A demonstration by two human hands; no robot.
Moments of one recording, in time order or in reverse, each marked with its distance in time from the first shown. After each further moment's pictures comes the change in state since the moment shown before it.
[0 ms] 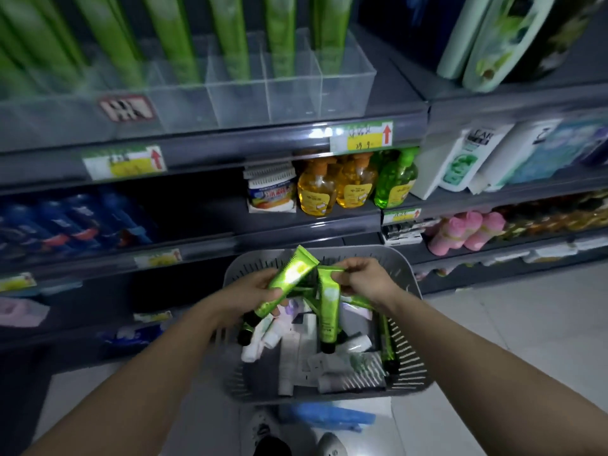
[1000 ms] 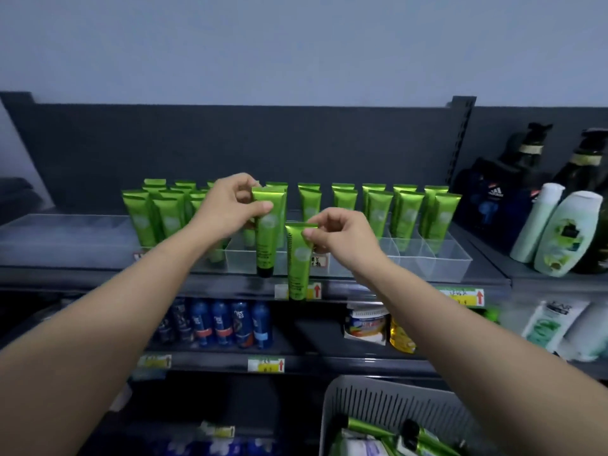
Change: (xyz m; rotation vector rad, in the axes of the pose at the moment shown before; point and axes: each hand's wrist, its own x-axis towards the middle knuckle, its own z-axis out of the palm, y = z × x) left_hand -0.234 0.205 -0.208 0.214 0.879 0.792; right_hand -0.122 -0.307 0.185 -0.104 -0.087 -0.890
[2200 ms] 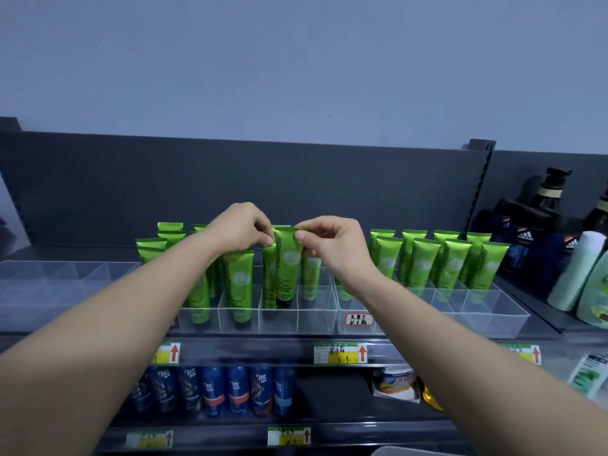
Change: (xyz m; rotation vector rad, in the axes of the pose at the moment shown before) left_hand 0.102 -0.042 -0.068 0.614 -0.287 0.074; right_hand 0.094 -0.023 0.085 -0.004 0.141 -0.104
